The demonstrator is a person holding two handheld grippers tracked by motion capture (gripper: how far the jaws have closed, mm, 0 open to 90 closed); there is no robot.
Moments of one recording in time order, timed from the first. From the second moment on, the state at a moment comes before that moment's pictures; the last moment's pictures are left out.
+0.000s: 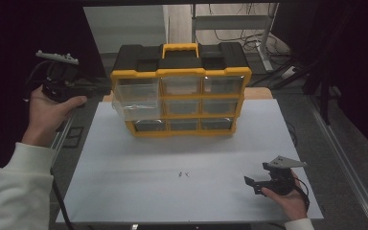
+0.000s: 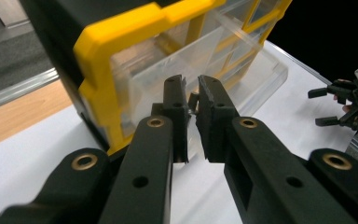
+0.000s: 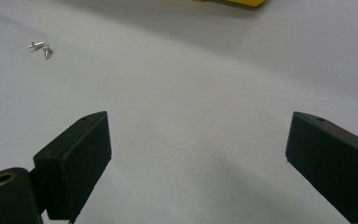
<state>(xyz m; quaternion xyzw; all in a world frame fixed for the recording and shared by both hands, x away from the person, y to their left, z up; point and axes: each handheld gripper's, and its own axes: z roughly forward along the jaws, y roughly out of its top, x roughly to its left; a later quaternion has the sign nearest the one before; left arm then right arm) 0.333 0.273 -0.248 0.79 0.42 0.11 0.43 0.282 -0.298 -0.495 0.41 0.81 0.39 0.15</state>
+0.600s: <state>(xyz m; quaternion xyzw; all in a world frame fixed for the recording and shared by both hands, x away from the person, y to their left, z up) 0.363 0.236 -0.258 0.81 0.41 0.11 0.41 0.282 -0.298 -0.494 0.41 0.81 0.40 0.15</state>
